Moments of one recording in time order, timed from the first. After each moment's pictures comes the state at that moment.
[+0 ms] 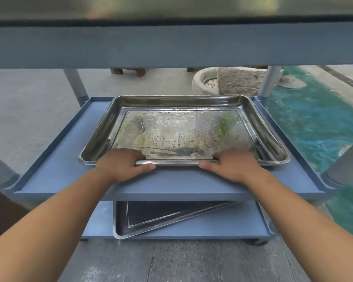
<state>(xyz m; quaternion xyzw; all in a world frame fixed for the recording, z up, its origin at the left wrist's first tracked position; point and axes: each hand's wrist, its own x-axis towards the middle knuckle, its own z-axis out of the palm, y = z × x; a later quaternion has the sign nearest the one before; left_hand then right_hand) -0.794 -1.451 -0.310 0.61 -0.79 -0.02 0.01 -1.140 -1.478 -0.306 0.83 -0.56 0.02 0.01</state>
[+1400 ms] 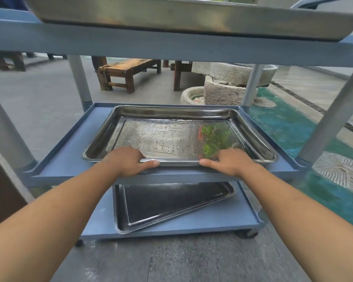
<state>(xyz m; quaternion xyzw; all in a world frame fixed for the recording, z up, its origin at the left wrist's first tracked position) -0.781 -1.402 -0.307 0.61 -0.79 0.03 0.00 -1.124 -1.411 -0.295 0.80 -0.59 -0.01 -0.02</state>
